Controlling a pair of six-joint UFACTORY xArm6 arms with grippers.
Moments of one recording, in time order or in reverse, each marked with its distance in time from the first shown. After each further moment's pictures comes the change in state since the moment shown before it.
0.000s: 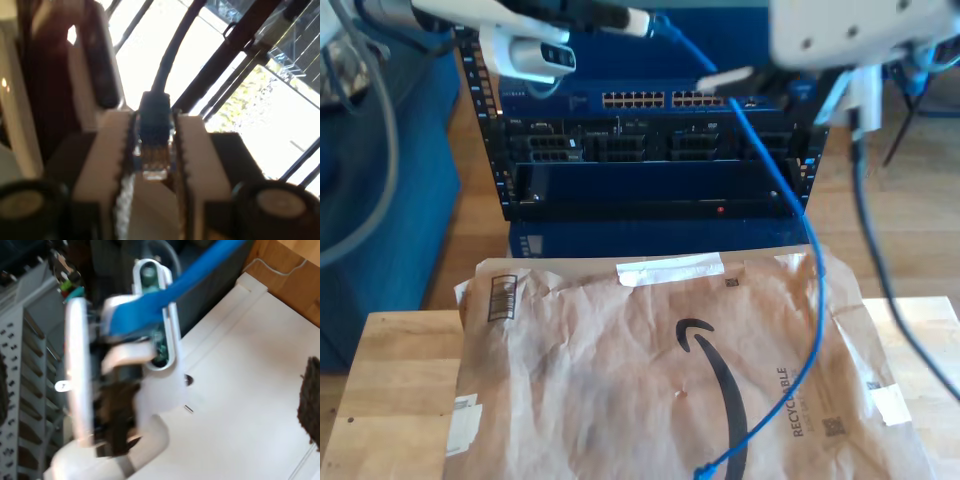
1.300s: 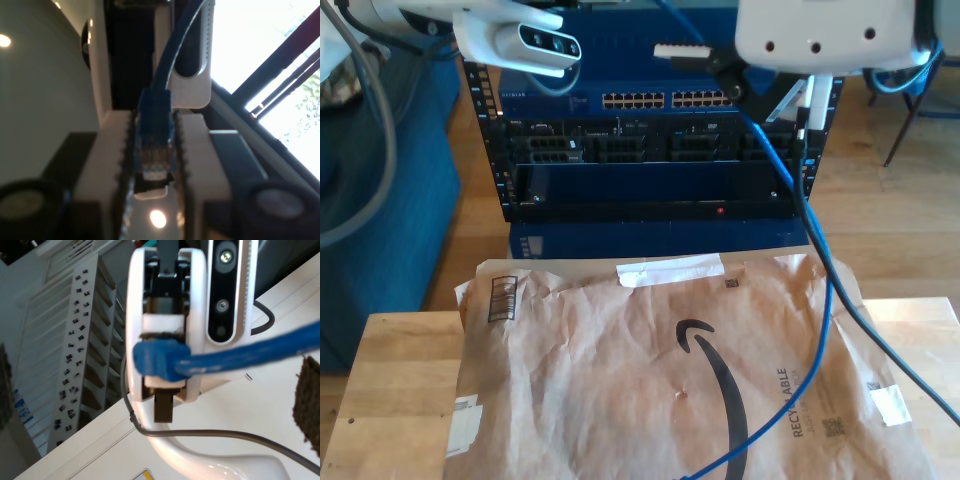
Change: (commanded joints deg) left arm 0.9 3.1 0.5 -10.9 10.2 -2.9; right arm 6.1 -2.2 4.1 10.3 -14.7 -8.4
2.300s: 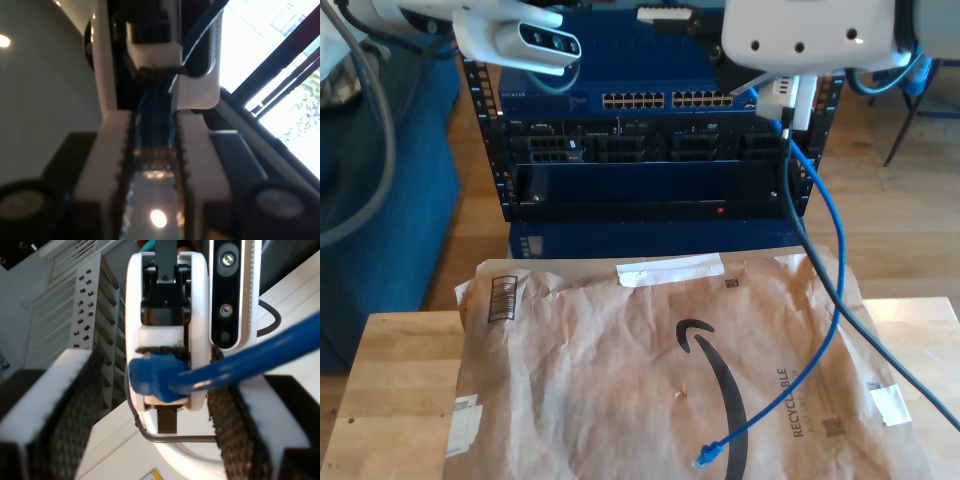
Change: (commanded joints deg) left arm 0.0 0.0 -0.2 0.0 -0.2 0.0; right arm 2.1 1.0 0.0 2.1 -2.0 0.1
